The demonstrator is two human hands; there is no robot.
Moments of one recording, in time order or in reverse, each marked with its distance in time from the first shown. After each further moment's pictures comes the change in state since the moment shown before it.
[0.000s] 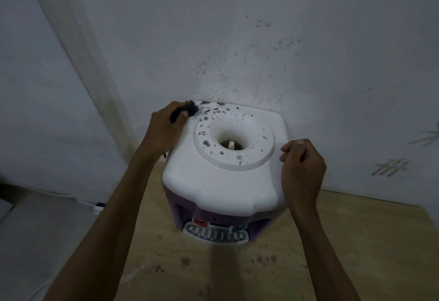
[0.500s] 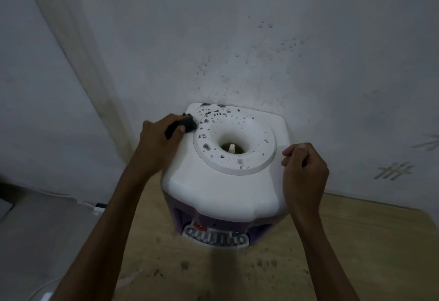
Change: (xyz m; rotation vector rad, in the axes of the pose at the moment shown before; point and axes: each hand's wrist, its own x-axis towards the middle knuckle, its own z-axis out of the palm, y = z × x) left_hand -0.031 -0.005 -0.011 0.127 0.006 0.151; right_hand 0.000 0.000 0.000 0.007 -0.003 -0.018
